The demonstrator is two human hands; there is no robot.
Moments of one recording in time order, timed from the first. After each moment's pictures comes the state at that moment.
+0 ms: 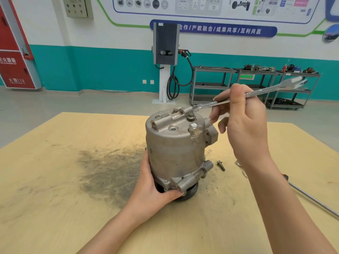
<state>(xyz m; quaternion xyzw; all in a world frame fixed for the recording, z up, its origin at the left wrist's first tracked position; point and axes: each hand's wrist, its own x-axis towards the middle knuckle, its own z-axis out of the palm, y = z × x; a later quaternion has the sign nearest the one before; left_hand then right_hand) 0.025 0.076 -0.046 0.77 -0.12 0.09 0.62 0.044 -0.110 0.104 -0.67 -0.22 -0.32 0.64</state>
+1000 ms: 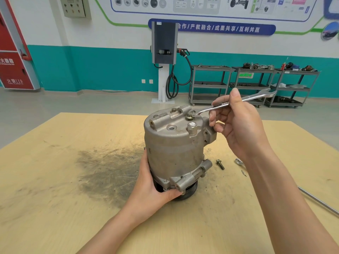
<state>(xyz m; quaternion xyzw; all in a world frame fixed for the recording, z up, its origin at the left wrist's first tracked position) 0.025 0.076 -0.046 0.77 -0.13 0.09 0.62 0.057 -0.121 0.102 -0.60 -0.13 -0.13 0.77</state>
